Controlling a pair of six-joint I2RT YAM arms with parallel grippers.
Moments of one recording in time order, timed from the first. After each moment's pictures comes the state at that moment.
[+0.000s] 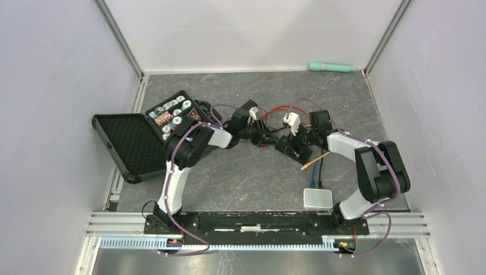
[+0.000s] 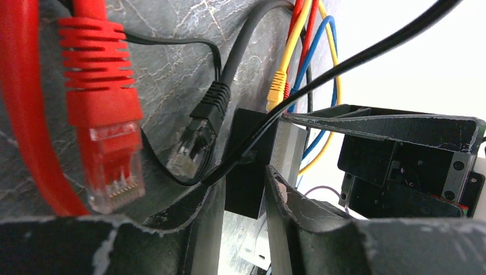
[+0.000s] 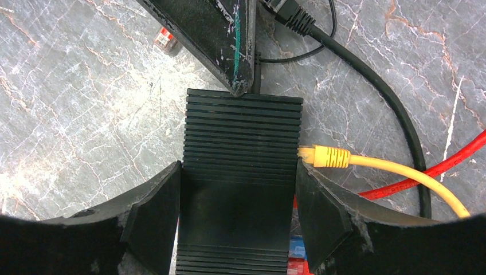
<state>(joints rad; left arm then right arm) -0.62 2.19 1.16 0.51 0.61 -1.12 0.23 1.59 0.77 -0.11 -0.59 -0.60</state>
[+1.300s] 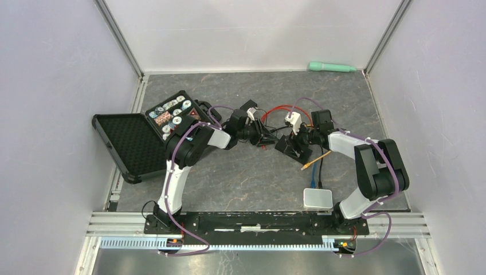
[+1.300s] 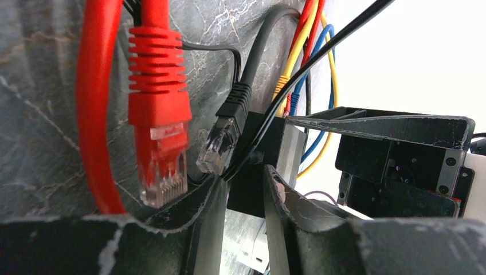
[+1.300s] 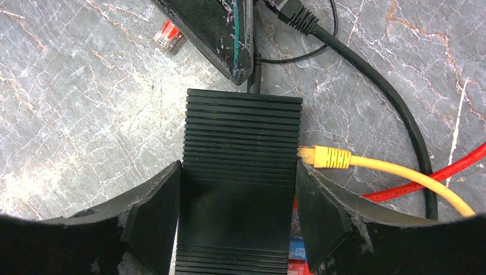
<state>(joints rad) -0.60 2.21 1.14 0.56 0.61 -1.16 0.21 1.61 0.77 -0.09 -0.65 -0.60</state>
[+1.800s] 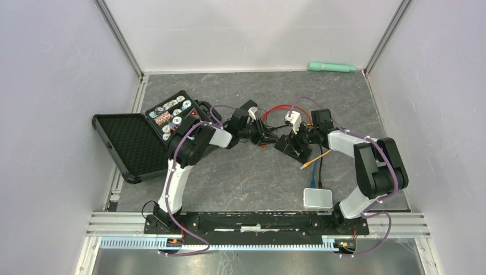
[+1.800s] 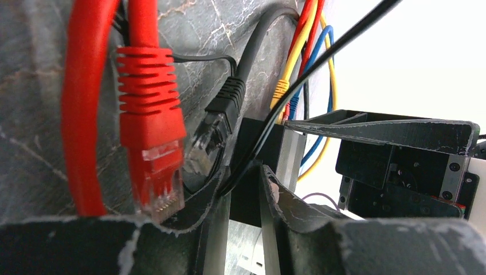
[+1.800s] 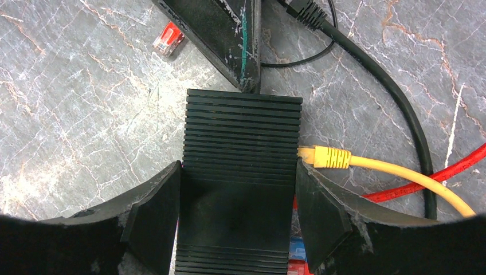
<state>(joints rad) -0.61 2.23 1.17 0.55 0.61 -1.16 0.21 1.63 0.79 -0.10 -0.65 -0.60</state>
